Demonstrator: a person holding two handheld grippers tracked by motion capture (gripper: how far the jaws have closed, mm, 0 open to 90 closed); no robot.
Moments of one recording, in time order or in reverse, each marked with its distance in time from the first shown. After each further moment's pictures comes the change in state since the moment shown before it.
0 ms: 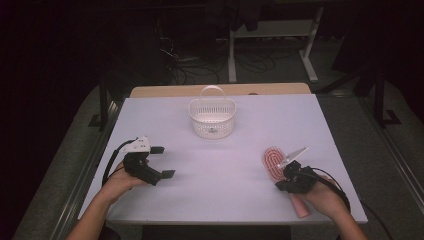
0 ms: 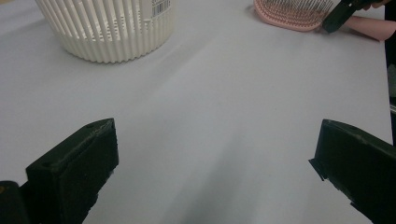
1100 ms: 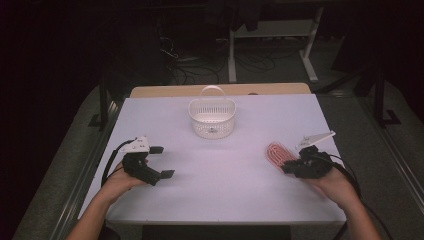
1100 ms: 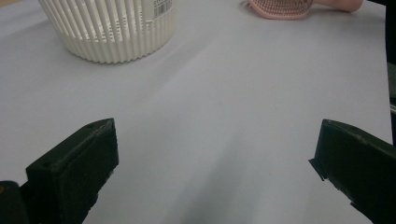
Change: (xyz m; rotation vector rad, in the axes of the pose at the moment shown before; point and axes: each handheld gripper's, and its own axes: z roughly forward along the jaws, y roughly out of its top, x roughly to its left) left arm 0.000 0.000 -0.003 -0.001 0.008 0.001; right arm -0.028 0.006 -0.040 -0.241 -0.003 0.071
